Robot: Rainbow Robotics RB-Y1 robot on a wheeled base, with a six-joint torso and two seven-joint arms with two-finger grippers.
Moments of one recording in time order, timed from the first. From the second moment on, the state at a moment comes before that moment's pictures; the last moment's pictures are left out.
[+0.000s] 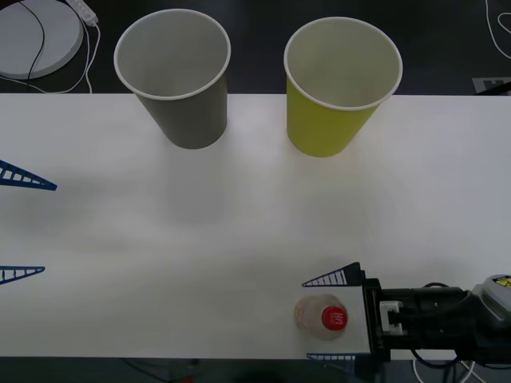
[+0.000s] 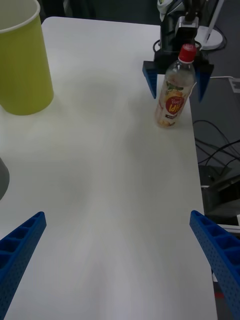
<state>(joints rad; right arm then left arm) 0.02 -0.70 0.42 -1.42 0.99 -1.19 0.71 0.26 1.28 0.35 -1.83 -0.92 -1.34 -0.05</state>
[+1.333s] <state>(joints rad) 0.00 -0.70 0.45 -1.42 0.98 -1.22 0.68 0.26 1.28 0.35 -1.83 -0.92 -1.34 -0.05</state>
